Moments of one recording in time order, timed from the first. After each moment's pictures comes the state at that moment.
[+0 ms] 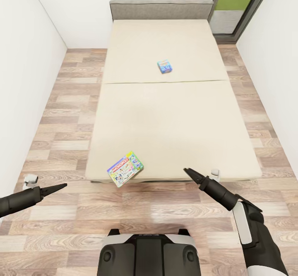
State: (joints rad) left arm -0.43 0.39 0.54 -1.23 0.02 0.92 -1.46; right arm -0.44 0.02 -0.36 -1.29 -0.37 0.56 1.07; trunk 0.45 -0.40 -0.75
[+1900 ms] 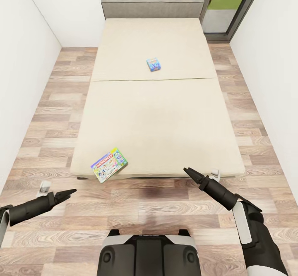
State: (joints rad) left arm -0.45 0.32 0.54 -1.08 0.02 0.92 -1.27; right arm -0.44 0.02 -0.35 -1.29 -0.37 0.55 1.07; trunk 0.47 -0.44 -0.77
